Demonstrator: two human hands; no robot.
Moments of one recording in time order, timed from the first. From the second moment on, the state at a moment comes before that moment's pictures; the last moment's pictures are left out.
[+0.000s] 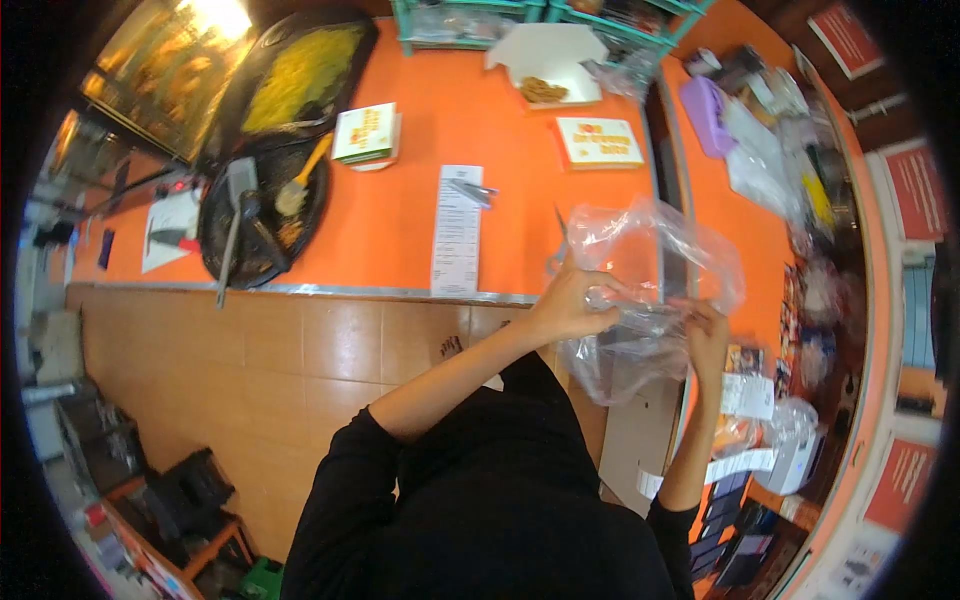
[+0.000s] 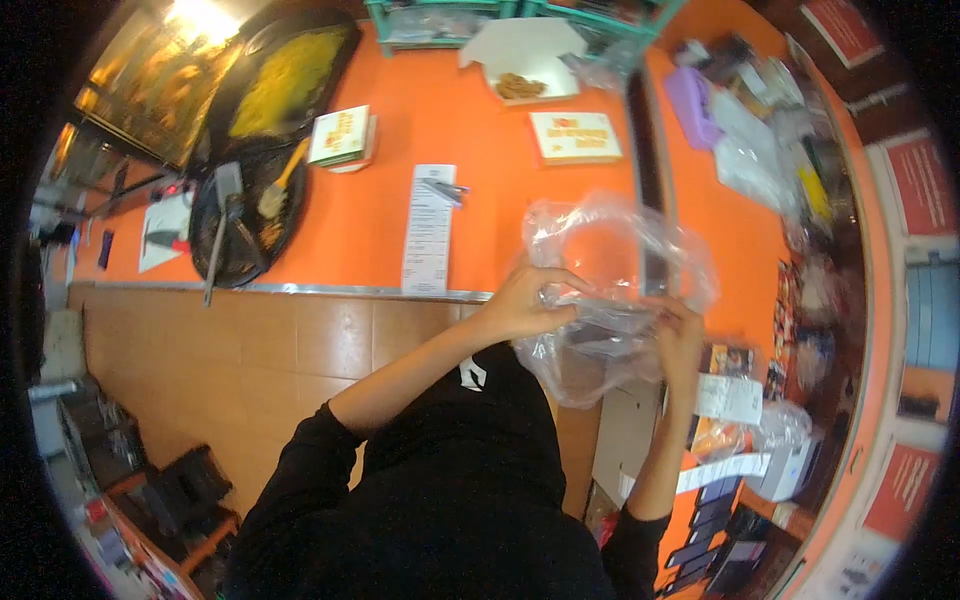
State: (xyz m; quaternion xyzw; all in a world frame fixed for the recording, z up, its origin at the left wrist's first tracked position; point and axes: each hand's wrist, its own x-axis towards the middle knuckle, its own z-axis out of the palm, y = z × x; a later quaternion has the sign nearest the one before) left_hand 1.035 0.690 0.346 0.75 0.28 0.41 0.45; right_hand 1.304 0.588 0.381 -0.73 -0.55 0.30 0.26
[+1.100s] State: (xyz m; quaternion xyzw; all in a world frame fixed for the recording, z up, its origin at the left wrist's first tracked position) left_hand 1.352 0.838 0.401 0.89 0.25 0.08 0.36; right_hand 1.779 0.604 0.342 -0.96 -0.25 0.03 0.10
